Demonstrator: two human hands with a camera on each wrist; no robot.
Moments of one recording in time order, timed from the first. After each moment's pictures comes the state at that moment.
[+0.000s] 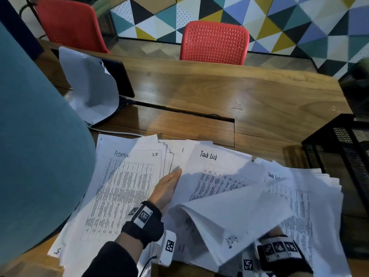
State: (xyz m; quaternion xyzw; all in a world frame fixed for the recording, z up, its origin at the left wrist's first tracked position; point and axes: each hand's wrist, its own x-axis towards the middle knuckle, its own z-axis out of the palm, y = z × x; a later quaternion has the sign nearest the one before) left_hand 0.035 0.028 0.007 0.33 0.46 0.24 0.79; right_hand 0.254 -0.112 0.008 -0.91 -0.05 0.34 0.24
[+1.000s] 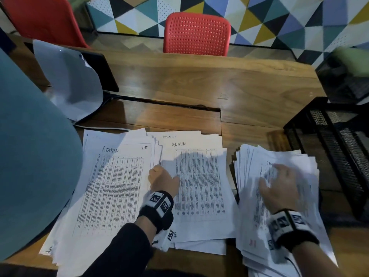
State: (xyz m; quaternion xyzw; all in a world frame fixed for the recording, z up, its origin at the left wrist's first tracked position) left_hand 0.070 0.014 -0.009 0.63 0.69 0.04 0.35; right_hand 0.321 -0.147 0.035 -0.92 -0.34 0.01 0.20
